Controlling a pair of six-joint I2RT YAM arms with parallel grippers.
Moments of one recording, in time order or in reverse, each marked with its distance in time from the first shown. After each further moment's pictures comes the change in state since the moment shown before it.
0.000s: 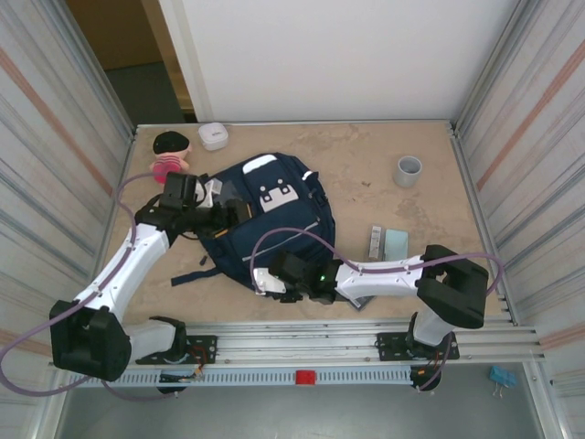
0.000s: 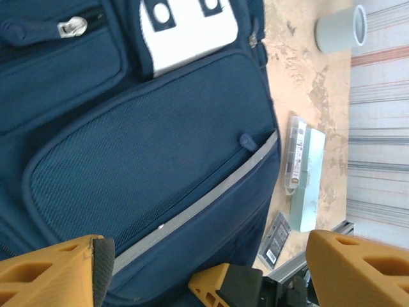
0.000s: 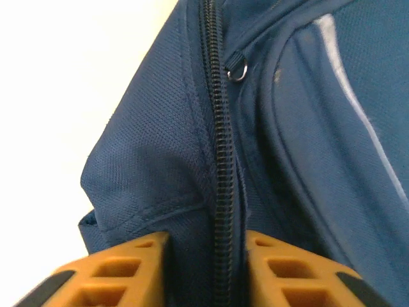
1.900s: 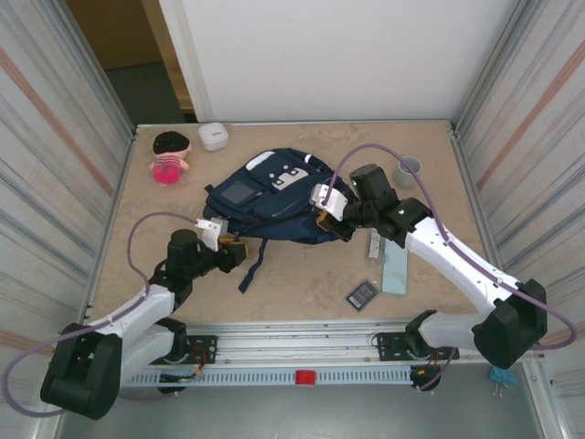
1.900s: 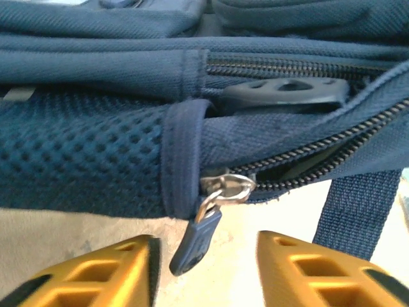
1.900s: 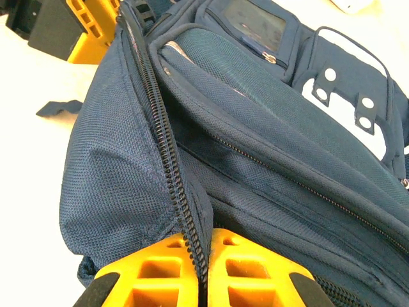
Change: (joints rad) left arm -0.074 -0.204 -0.716 0.950 -0.114 0.351; right arm -0.623 -0.352 0.219 -0.425 -0.555 -0.076
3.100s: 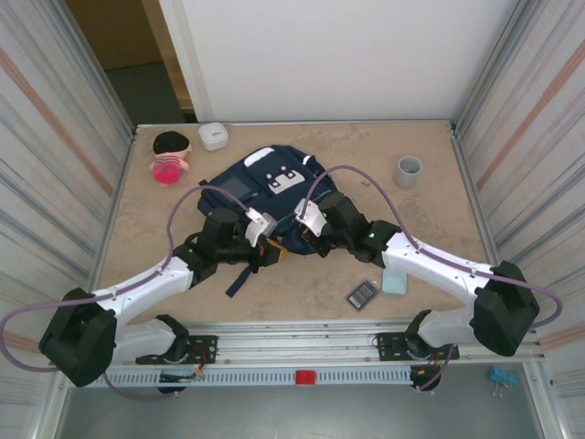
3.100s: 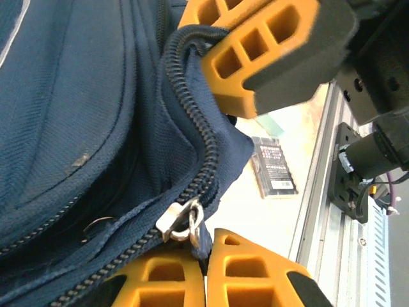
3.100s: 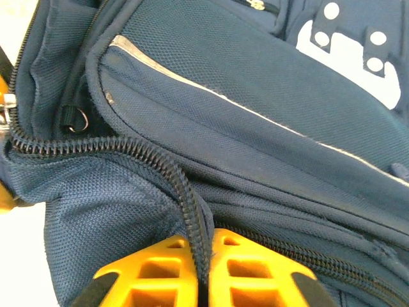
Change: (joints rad) left arm -0.335 0.169 0.349 -0.290 0.154 0.052; right arm 0.231 0.066 -0.176 0.262 0.330 0.341
